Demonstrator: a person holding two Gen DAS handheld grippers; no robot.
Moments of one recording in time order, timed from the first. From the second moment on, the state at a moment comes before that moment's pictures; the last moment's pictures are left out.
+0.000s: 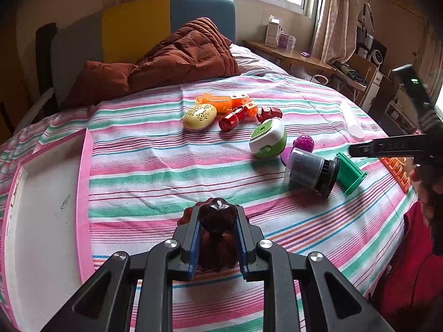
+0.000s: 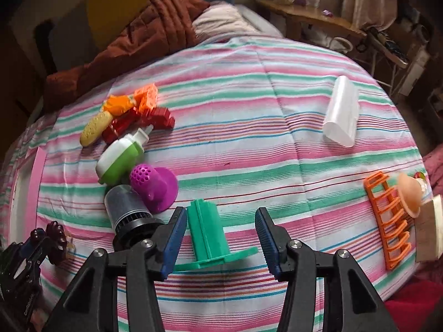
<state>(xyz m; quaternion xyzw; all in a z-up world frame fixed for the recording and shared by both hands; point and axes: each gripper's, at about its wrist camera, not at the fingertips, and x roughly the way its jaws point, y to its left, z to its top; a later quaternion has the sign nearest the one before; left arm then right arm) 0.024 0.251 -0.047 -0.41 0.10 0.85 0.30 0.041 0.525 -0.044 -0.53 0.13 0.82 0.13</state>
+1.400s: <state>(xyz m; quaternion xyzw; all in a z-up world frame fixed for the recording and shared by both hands) -0.123 0.061 -0.031 -0.43 0.00 0.89 0.16 0.018 0.328 0.024 -0.42 0.12 0.90 0.00</state>
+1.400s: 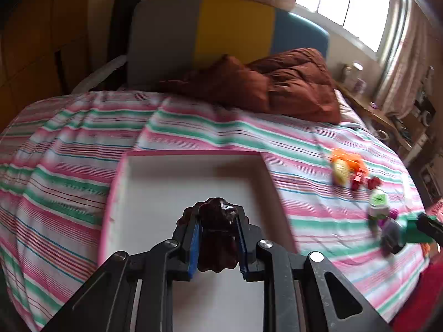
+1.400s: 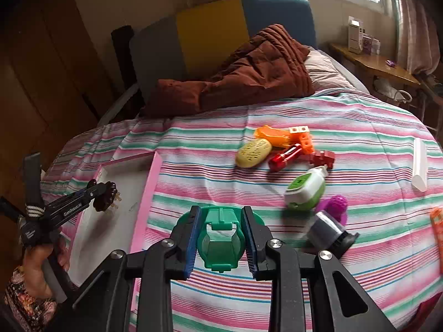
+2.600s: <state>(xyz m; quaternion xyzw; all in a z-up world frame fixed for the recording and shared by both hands) -0.084 0.005 -0.040 -0.45 -0.02 0.89 0.09 -0.093 0.181 -0.005 -0.45 0.11 0.88 -0.14</state>
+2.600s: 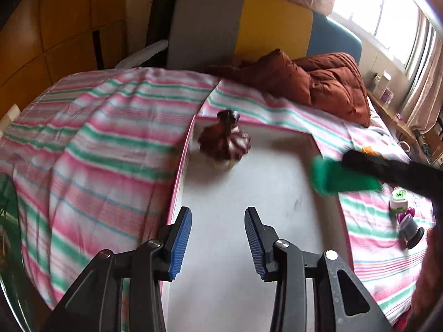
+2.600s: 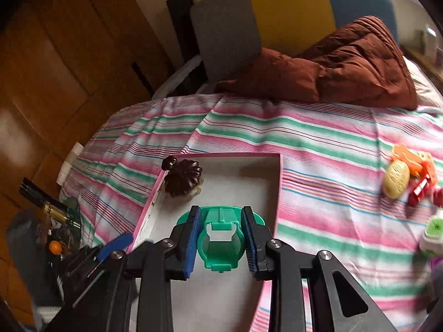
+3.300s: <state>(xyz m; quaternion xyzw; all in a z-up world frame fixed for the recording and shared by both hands) -0.062 -0.003 -0.049 -0.46 -0.04 0.88 0.08 -0.178 0.150 -0.033 -0.48 0.08 0.87 -0.06</state>
